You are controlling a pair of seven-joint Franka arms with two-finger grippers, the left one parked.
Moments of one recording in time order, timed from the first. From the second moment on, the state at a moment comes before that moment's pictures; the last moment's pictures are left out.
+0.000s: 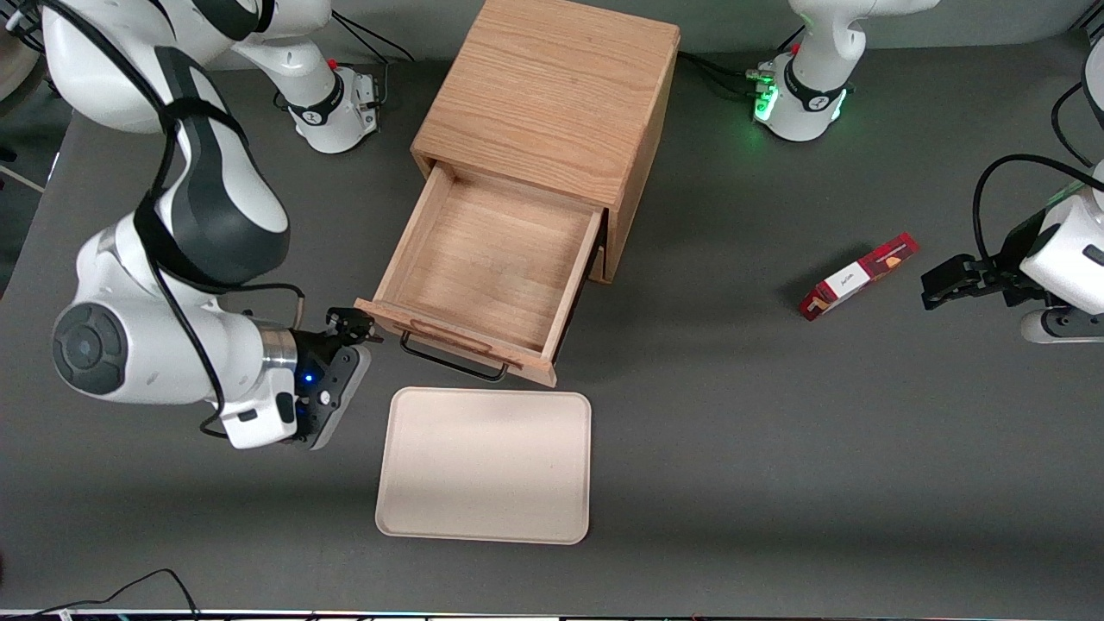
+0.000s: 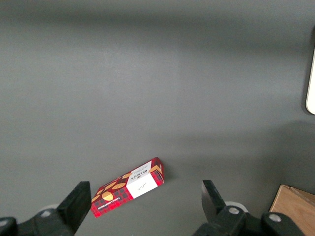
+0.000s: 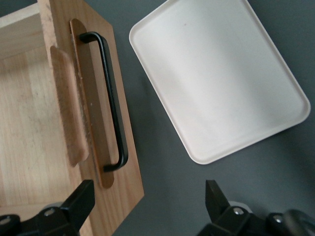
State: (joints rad) arm 0.07 0.73 0.35 -0.94 0.07 1.52 -0.64
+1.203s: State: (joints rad) arm 0.10 0.86 0.38 -0.85 0.14 1.54 -0.53
